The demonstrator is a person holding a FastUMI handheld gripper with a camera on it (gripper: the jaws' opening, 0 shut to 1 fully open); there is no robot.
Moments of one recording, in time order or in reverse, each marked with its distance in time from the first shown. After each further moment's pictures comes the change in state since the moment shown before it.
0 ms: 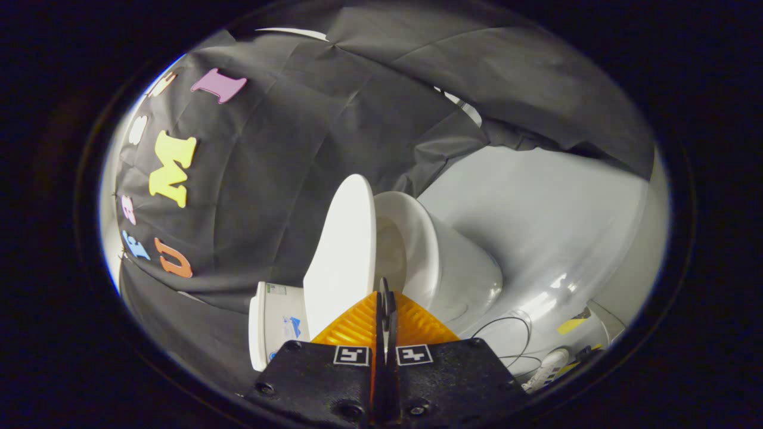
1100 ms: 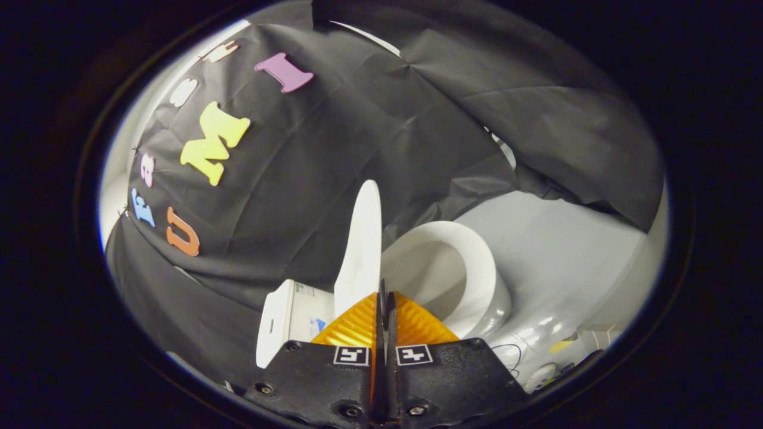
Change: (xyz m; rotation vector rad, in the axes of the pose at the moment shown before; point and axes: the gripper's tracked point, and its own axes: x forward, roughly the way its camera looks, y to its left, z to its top) arm -0.044 0.121 -0.012 -0.220 -0.128 0.051
